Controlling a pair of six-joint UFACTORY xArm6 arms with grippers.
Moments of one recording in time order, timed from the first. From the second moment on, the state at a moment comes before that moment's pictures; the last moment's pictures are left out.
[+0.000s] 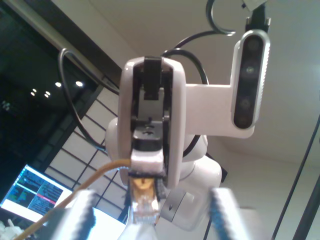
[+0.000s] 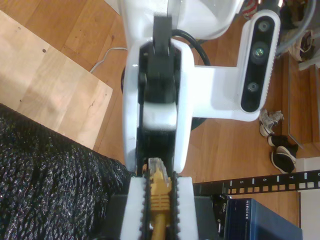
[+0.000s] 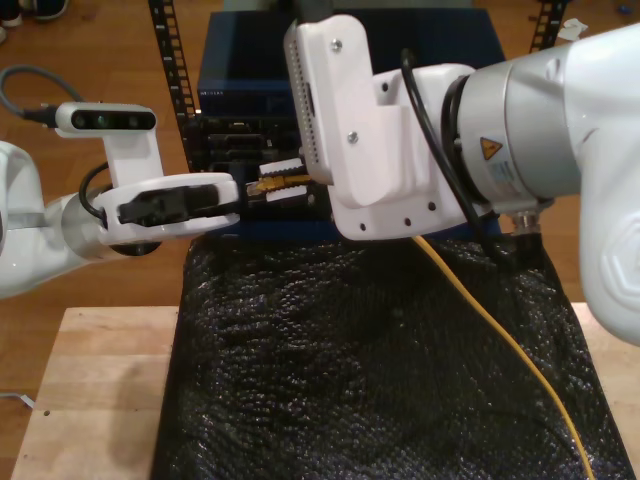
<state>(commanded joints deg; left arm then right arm) 15.3 9.9 -52.5 -86.0 140.3 -269.5 37.7 -39.3 -43.8 34.5 34.3 -101.2</state>
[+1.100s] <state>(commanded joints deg) 15.7 6.4 -53.4 -85.1 127.6 -269.3 25.9 -34.3 -52.0 34.6 40.8 -89.7</state>
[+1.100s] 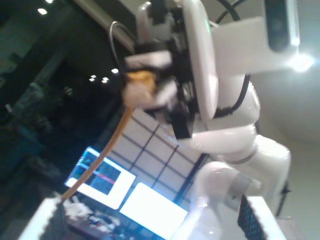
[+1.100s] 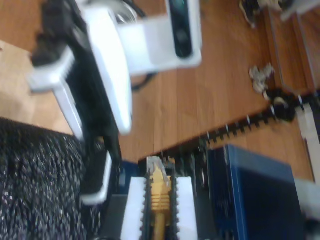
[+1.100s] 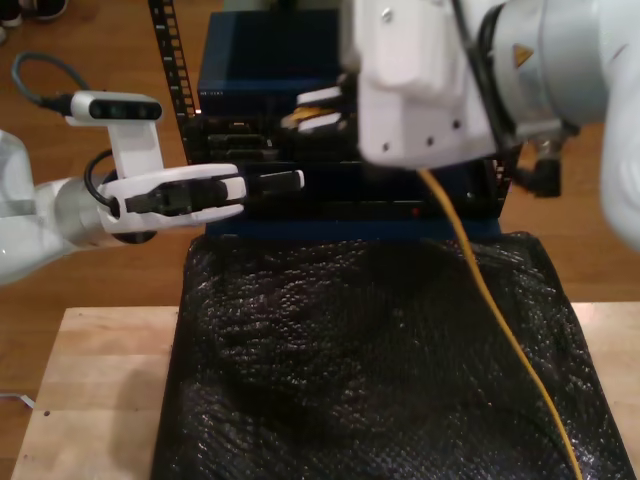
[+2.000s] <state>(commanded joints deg) 16.2 -5.1 -59.7 -51.7 102.9 -266.8 8.8 -25.1 -55.1 25.1 60.6 -80.4</state>
